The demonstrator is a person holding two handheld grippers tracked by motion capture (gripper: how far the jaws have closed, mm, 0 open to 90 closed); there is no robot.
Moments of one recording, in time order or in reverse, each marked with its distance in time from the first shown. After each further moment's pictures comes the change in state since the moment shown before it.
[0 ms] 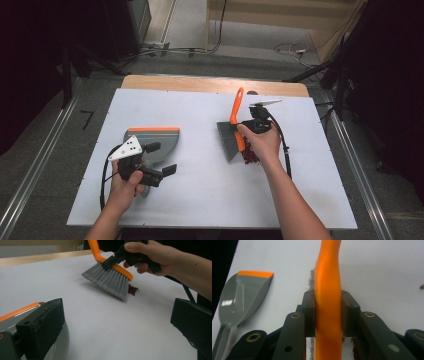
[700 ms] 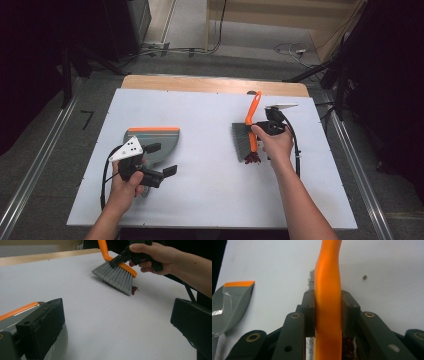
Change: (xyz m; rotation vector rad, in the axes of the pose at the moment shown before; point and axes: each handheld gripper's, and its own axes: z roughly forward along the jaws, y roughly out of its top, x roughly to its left) left arm -0.001 0.000 0.001 0.005 0.001 0.001; right arm -0.039 -0.008 -0.021 -0.041 -0.050 0.104
